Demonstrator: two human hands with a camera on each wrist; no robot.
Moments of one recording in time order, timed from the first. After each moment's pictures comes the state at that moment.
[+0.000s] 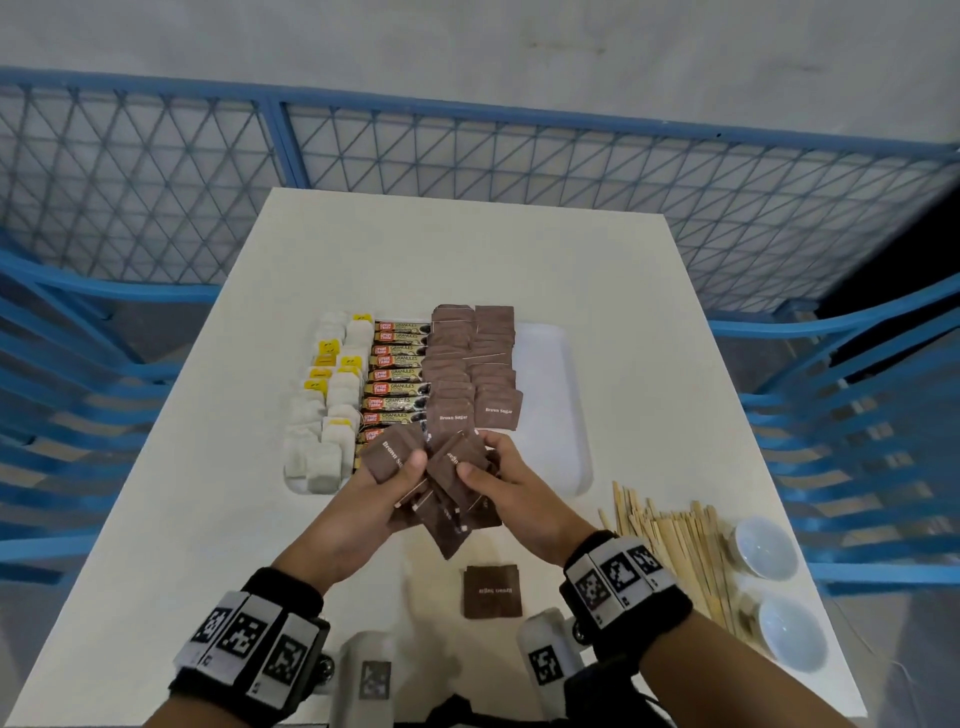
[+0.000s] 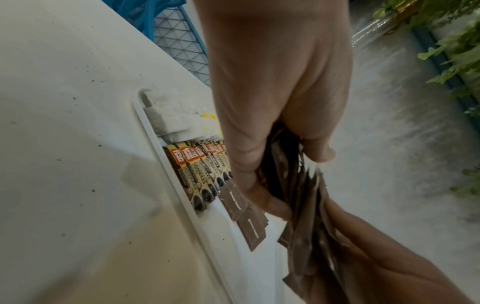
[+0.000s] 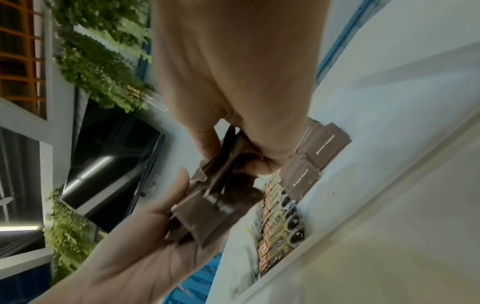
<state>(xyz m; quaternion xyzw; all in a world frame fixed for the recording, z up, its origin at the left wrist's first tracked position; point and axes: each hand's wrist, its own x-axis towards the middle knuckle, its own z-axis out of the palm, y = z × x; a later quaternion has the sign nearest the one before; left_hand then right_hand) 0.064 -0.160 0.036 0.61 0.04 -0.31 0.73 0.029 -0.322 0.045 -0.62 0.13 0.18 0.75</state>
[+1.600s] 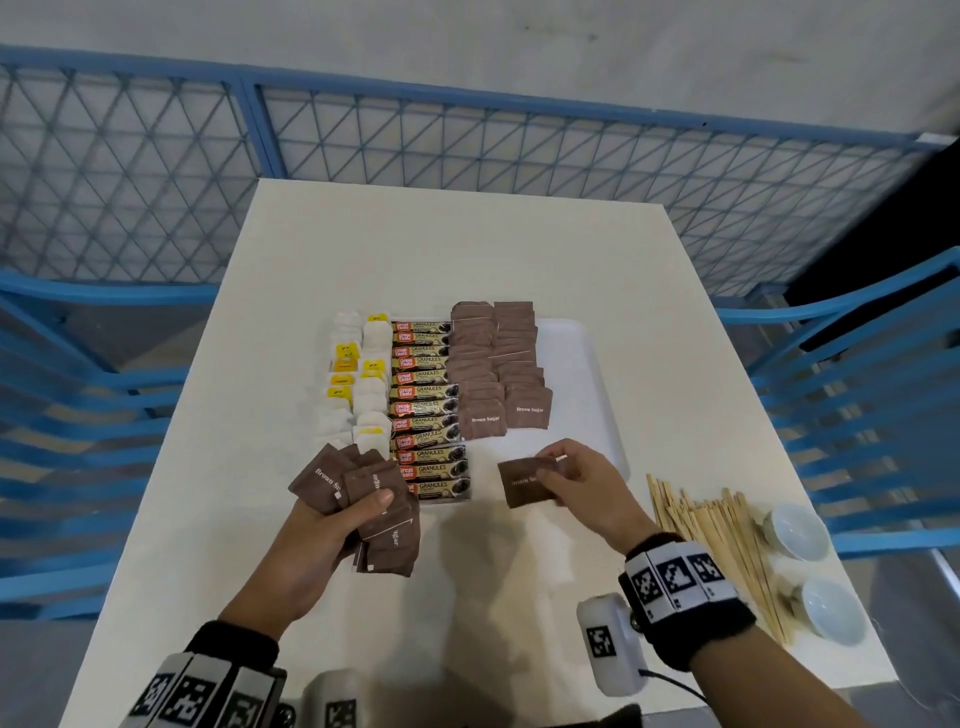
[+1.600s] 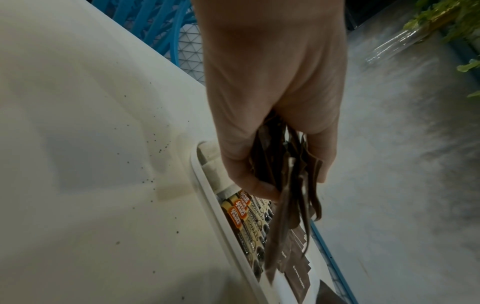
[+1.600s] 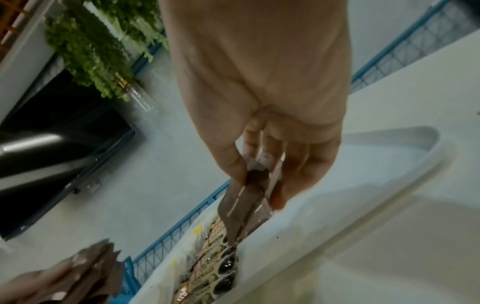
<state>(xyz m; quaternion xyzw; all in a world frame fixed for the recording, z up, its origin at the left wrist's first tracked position) 0.087 -0.069 0.013 0.58 0.05 -0.28 0.76 0.040 -0.338 0.010 -0.80 0.26 0.09 0.53</state>
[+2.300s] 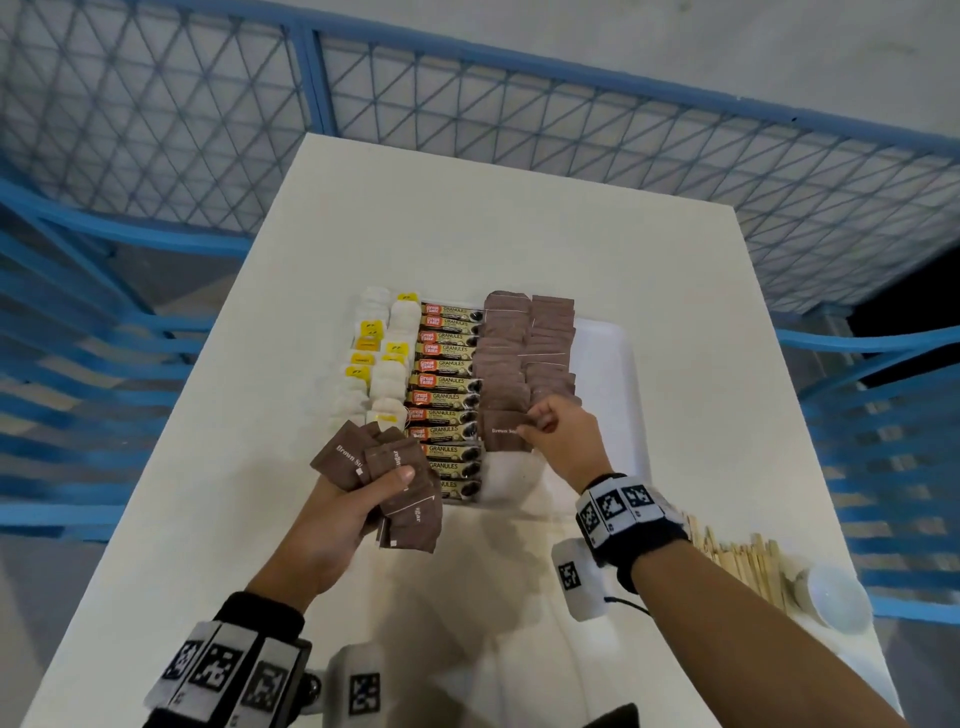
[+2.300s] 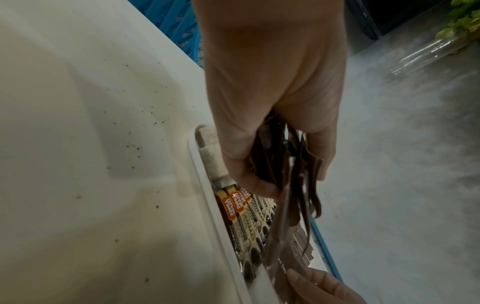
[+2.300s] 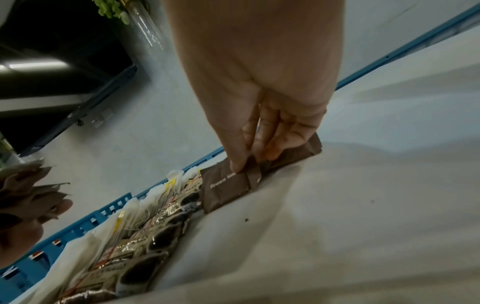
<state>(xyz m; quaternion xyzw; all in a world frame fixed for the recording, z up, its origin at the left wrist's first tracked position) 0.096 -0.092 -0.001 0.56 0.11 -0.24 0.79 0.126 -0.340 -0.028 -0.89 0.18 0.05 0.42</state>
